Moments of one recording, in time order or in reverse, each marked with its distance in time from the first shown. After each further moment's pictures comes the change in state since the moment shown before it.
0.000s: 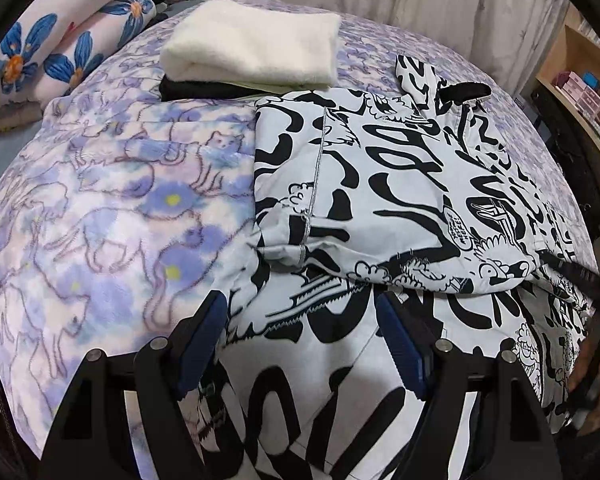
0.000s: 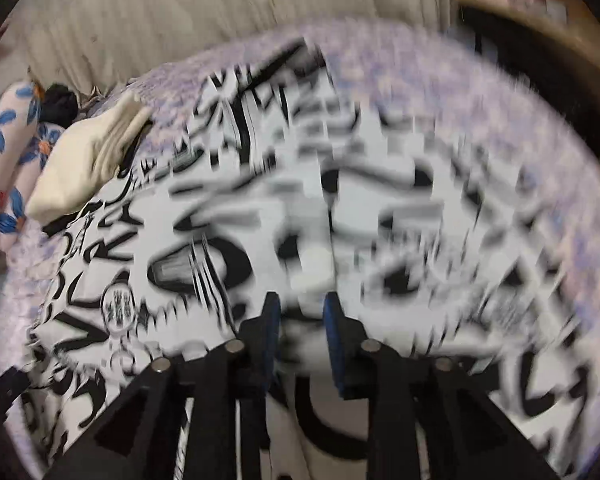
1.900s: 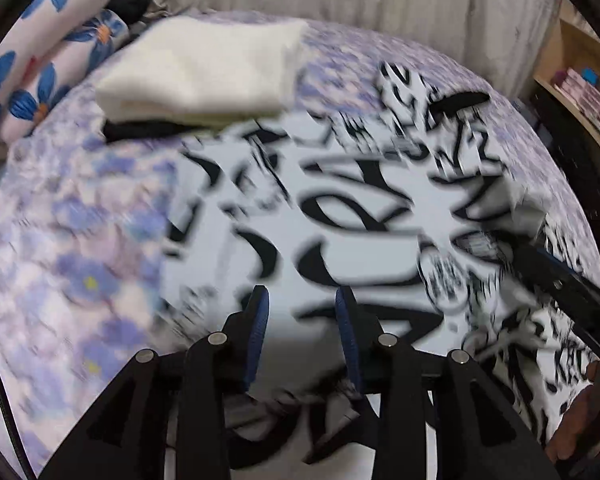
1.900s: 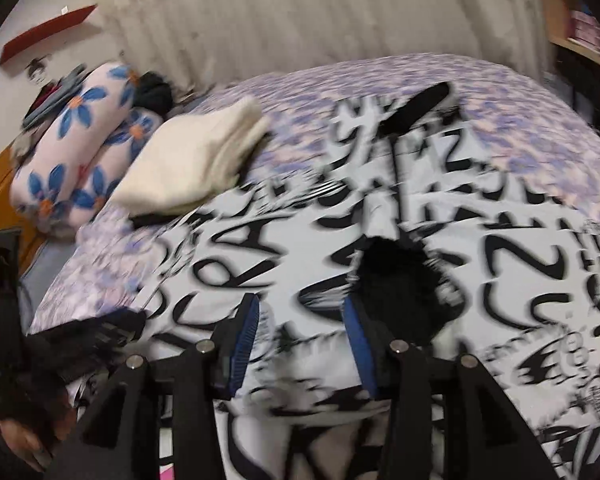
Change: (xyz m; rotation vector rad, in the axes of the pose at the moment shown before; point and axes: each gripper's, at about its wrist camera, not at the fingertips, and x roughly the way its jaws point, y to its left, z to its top) left arm 0.070 -0.080 0.051 0.036 -0.045 0.017; right arm 0.006 0.124 0.019 -0.305 -0.118 0.187
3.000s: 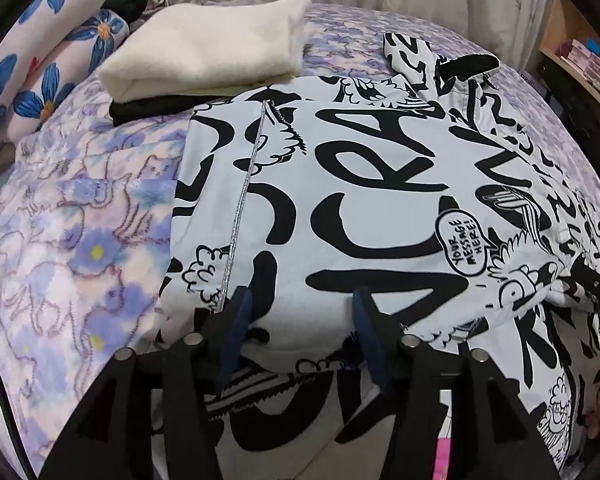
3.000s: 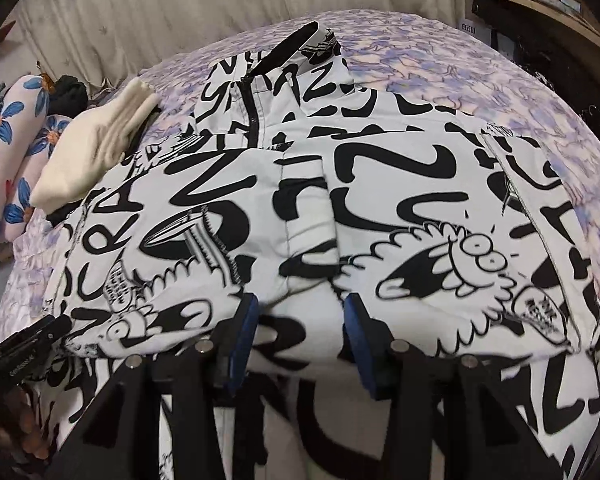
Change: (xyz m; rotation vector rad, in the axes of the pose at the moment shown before) left arm 0.003 0.005 -0.023 0.043 0.035 0.080; right arm -0.024 -0.099 -0.044 0.212 0.111 -0.201
